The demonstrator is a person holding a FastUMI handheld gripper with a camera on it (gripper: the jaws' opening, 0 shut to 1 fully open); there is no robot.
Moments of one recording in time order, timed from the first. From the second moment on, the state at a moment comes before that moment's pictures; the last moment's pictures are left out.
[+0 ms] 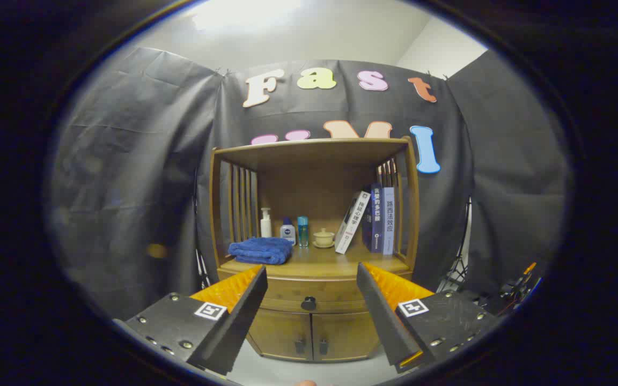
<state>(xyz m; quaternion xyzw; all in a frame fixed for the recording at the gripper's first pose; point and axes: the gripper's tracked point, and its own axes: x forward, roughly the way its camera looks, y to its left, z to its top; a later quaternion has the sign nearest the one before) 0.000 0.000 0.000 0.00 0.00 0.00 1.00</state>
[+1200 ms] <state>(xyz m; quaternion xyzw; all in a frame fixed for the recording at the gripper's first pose) 0.032 0.009 -0.026 0.00 0.02 0.01 1.00</state>
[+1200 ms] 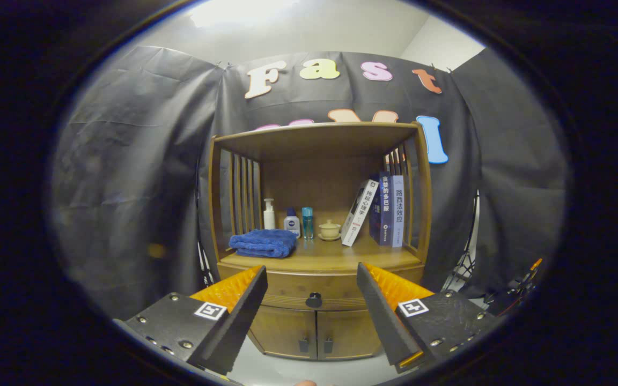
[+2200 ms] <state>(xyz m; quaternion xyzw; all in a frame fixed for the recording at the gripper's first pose) 0.206 0.011 -0.212 0.02 0.16 -0.01 0.99</state>
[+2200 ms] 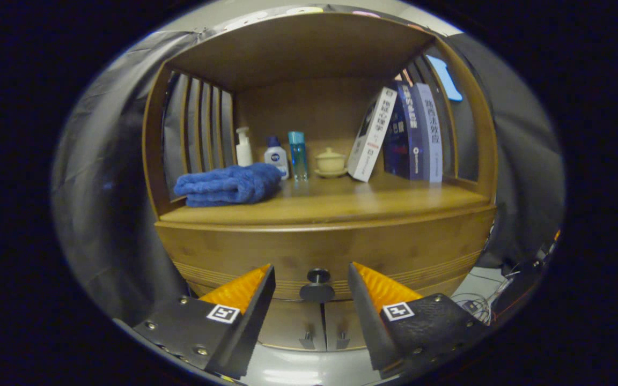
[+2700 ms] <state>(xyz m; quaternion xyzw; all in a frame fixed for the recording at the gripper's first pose) 0.229 0.006 -0.247 -0.01 0.17 -0.03 0.98</state>
